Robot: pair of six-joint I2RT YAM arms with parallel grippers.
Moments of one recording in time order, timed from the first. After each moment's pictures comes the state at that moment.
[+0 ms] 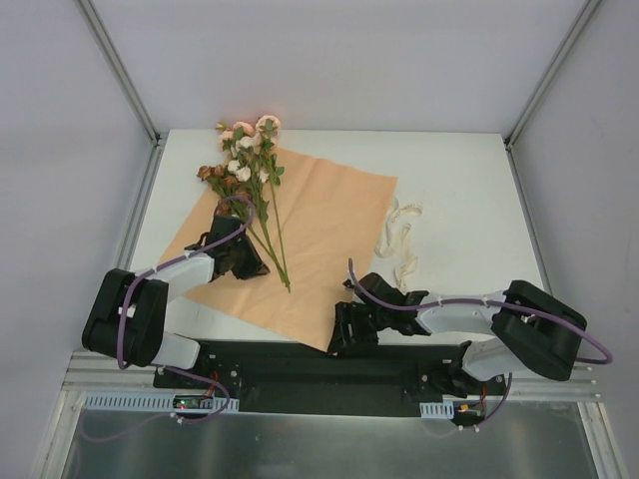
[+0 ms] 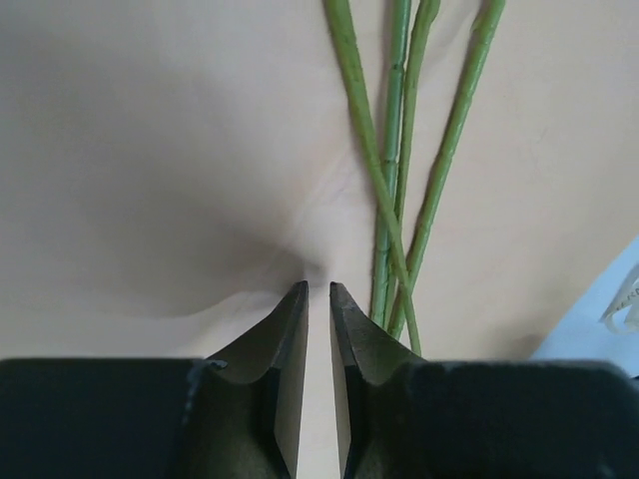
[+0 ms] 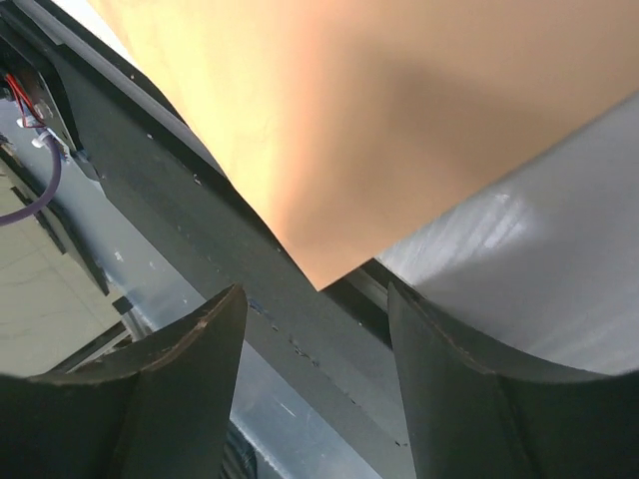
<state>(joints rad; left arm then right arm) -0.26 1.38 0.58 -0.19 0.22 -0.77 1.03 1.36 0.45 -0.04 -0.42 0.95</state>
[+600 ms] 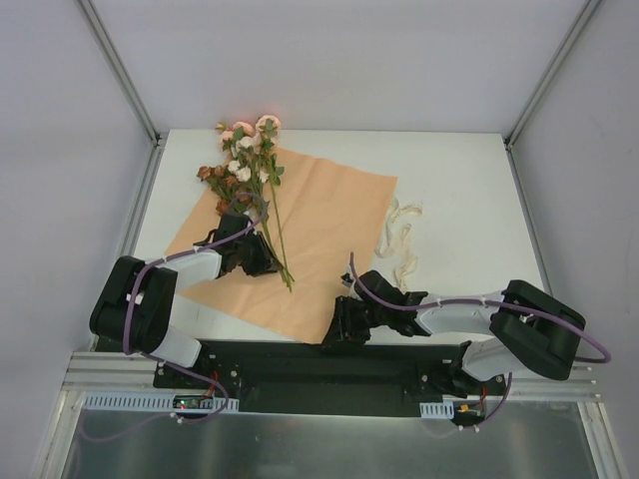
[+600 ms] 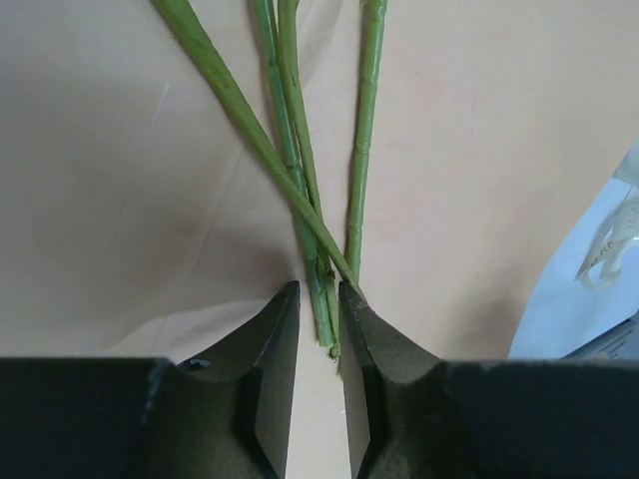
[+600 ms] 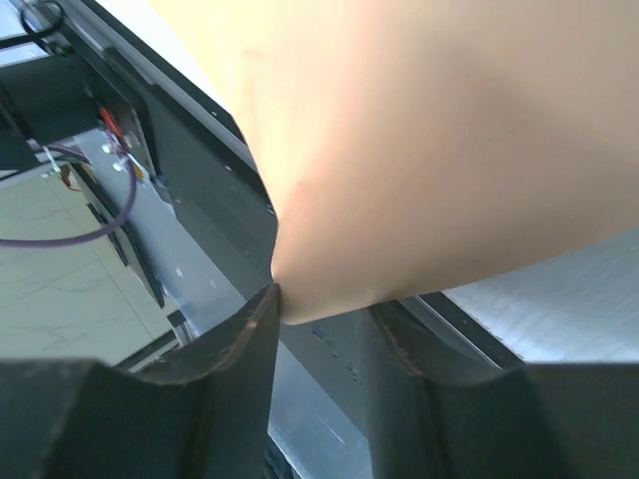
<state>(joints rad) -0.31 1.47 0.61 -0.08 0.33 -0.76 1.03 1.41 0.44 0.14 -0.44 1.07</state>
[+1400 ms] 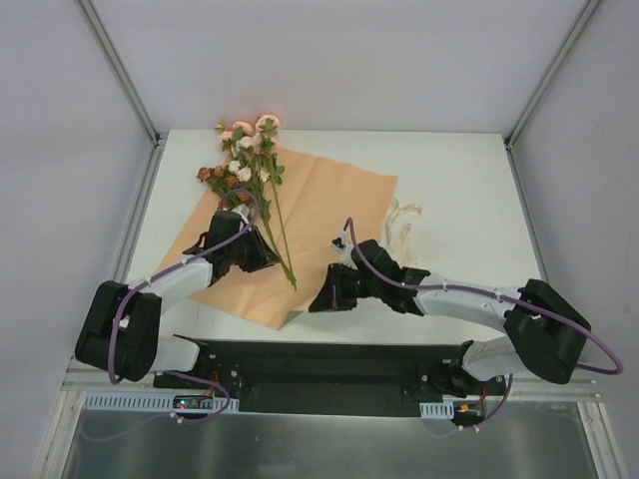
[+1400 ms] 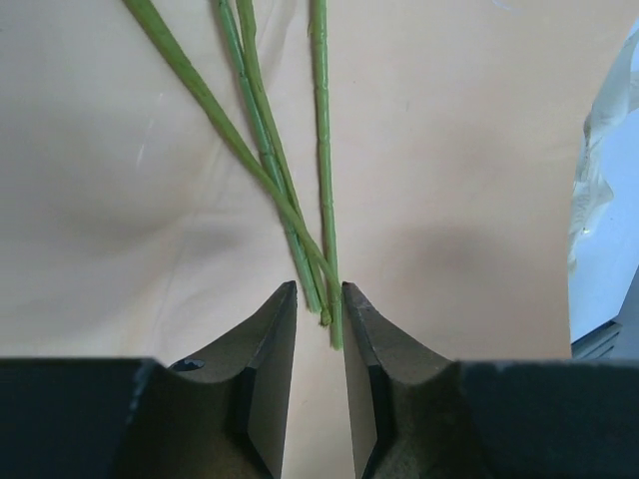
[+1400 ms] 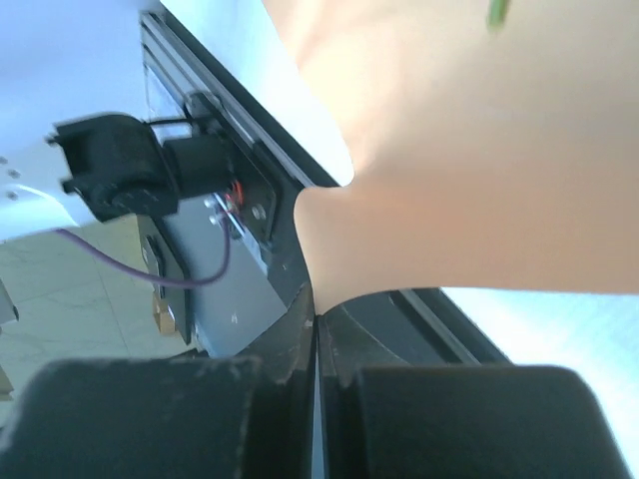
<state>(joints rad) -0.30 1.36 0.58 -0.04 0.33 -0.74 0.97 1.36 0.61 0.10 -0.42 0.99</state>
